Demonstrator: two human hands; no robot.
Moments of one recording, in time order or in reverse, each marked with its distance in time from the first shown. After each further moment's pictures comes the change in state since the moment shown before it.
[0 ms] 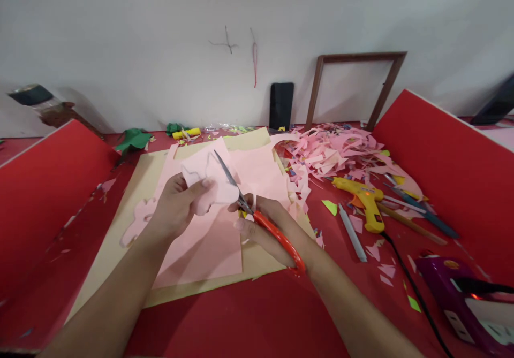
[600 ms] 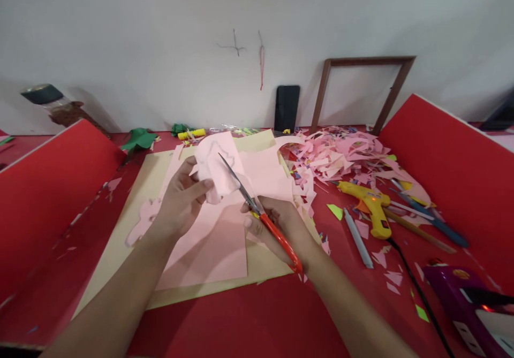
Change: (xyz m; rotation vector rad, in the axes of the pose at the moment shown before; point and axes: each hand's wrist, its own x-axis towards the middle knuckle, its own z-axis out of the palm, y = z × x) left_hand 0.007 0.006 0.000 -0.158 0.013 0.103; right_hand 0.004 0.013 0.003 -0.074 0.159 0.027
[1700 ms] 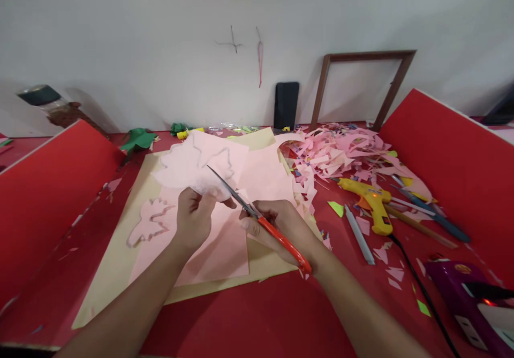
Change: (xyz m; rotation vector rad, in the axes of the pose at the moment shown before) left_hand -0.026 -0.014 0.021 0.354 -0.012 0.196; right_hand -0.003 -0.013 -0.002 0.053 -0.132 0.074
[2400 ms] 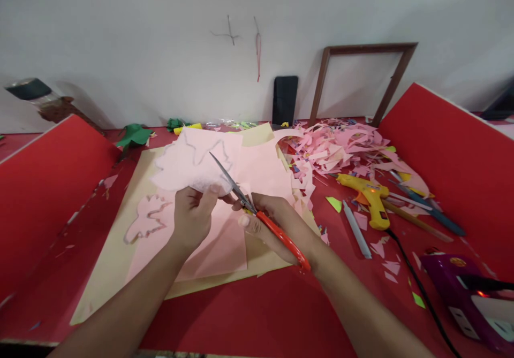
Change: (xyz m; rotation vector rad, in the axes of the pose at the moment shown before) left_hand -0.001 0.007 0.008 -0.033 0.067 -0.027; right_hand -0.003 -0.001 -0.001 -0.024 -0.037 -0.122
